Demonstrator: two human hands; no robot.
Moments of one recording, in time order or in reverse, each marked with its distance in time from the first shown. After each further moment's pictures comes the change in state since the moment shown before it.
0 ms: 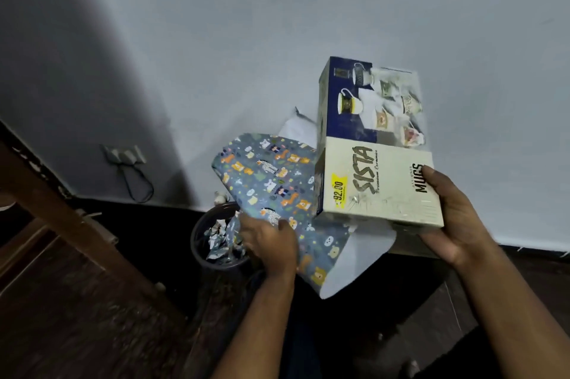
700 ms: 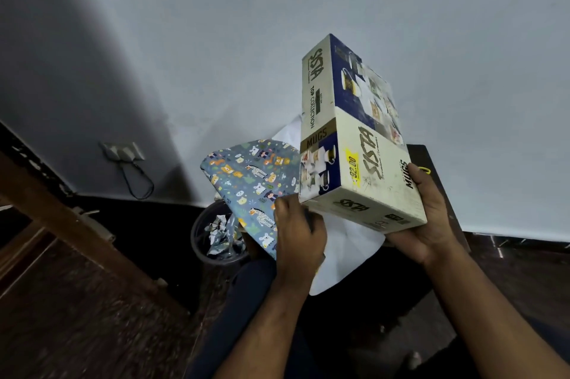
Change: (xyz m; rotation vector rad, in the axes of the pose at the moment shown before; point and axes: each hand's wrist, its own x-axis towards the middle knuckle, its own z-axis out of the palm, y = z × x) left_hand -0.028 0.001 0.011 0.134 -0.242 0.563; right_hand 0.005 0.031 0.021 0.237 -0.080 0.082
